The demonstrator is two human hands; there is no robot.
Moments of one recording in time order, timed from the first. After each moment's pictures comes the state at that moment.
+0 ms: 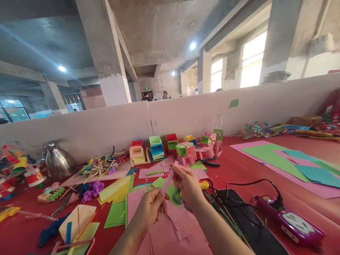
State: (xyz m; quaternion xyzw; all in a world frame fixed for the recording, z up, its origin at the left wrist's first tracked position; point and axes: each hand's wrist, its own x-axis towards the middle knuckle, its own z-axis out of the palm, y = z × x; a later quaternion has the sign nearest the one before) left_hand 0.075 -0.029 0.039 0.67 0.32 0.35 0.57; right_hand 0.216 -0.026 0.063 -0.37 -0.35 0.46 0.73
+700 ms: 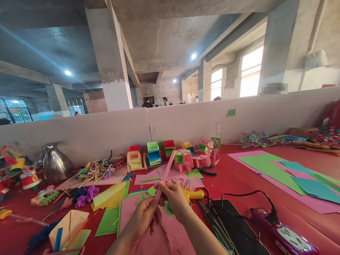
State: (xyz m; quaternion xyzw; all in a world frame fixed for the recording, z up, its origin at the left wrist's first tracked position) left_hand 0.082 -0.024 0.026 0.63 0.31 0.34 0.63; right_hand 0.203 -0.026 0.043 -0.41 -0.43 0.50 0.63
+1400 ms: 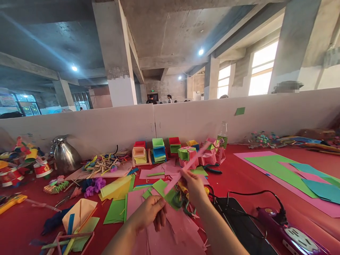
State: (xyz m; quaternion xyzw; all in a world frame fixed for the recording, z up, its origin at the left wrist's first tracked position) left_hand 0.075 -0.020 0.022 0.64 0.31 0.23 0.67; right_hand 0.254 -0.014 0.048 -0.45 -0.36 0.41 0.71
